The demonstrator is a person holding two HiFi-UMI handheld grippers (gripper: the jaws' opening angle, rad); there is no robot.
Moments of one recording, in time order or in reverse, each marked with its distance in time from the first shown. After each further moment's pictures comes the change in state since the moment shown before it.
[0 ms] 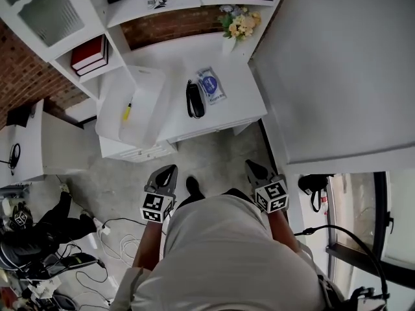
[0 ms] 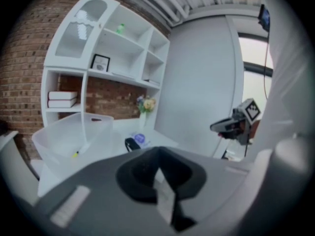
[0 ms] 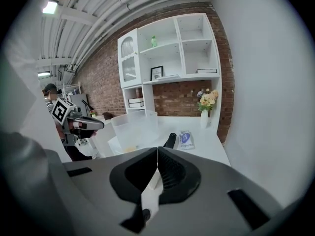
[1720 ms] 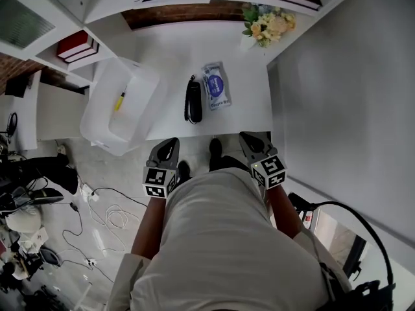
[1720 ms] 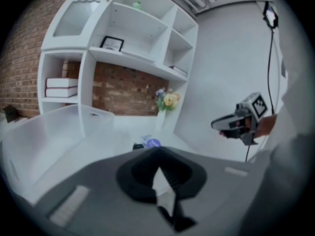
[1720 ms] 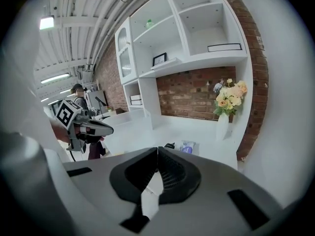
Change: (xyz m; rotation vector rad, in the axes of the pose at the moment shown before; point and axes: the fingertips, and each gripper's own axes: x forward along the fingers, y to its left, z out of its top) left arm 0.182 0.066 0.048 -0.161 0.058 0.226; right arm 0.168 -0.138 0.084 -0.104 0.083 0.275
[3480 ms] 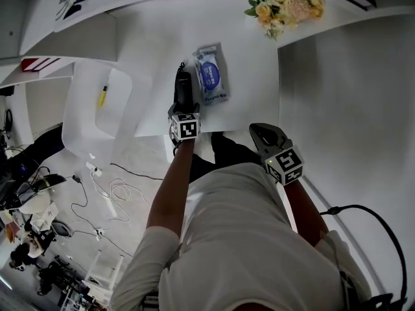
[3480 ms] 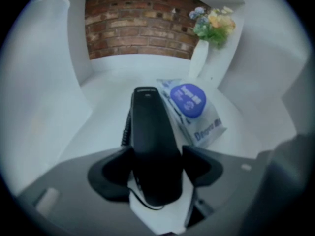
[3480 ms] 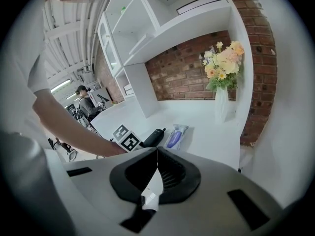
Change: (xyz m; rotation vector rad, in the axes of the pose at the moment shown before) left arm 0.267 0.052 -0.146 -0.159 0.492 0.296; right arm 0.045 -0.114 -0.038 0.089 0.155 0.154
